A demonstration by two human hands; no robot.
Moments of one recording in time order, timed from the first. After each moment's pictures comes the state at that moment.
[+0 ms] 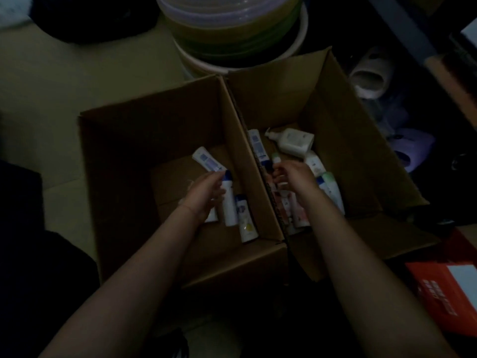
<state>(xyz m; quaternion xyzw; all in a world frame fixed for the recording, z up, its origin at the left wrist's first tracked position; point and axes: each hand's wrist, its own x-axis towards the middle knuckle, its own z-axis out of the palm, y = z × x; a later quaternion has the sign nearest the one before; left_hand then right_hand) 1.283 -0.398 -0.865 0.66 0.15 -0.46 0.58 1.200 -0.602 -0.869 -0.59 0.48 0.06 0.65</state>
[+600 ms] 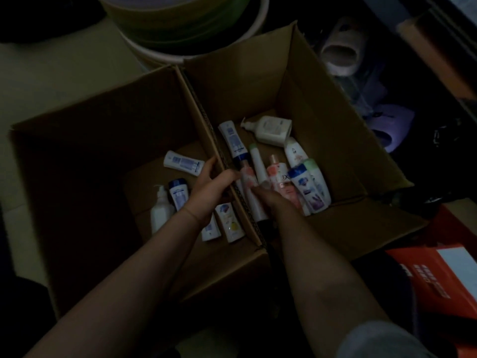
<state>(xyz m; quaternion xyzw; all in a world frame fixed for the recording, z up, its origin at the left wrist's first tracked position) 1.261 -0.454 -0.870 0.66 -0.01 -0.46 0.59 1.161 -0.588 -0.957 -0.38 0.60 0.19 0.68</state>
